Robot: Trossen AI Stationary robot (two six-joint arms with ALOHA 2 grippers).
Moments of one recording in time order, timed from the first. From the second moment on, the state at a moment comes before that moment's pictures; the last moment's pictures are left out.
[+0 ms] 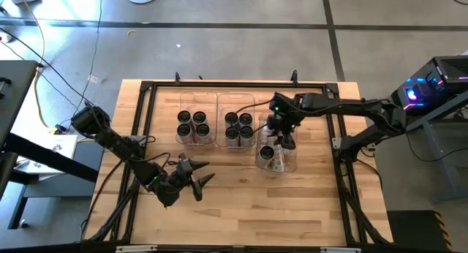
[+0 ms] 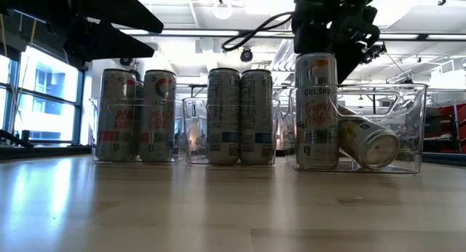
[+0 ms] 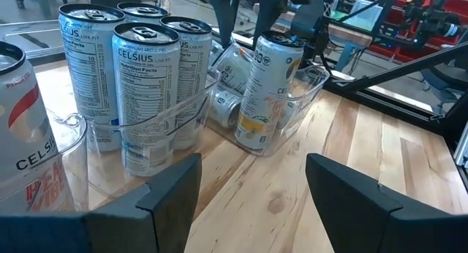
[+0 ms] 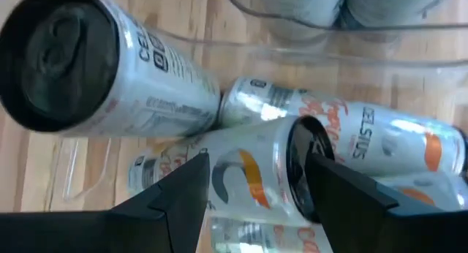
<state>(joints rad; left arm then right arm) -0.71 1.49 0.63 0.31 -1.09 -0.72 -0.31 1.45 1.06 -0.84 -0.38 -0.29</state>
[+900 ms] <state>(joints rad) -0.71 1.49 0.63 0.31 -1.17 -0.73 -0.01 1.28 1.06 -0.96 -0.44 -0.04</state>
